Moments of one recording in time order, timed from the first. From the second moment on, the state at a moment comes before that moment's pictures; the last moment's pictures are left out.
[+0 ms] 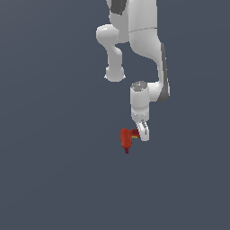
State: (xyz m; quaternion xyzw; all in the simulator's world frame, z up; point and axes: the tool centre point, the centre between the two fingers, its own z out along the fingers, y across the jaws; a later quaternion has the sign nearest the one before) arm -0.030 0.147 0.025 -0.73 0.67 -0.04 0.15
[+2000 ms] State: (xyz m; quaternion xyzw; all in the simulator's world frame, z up) arm -0.155 0.079 0.157 -0.73 0.67 -0.04 0.14
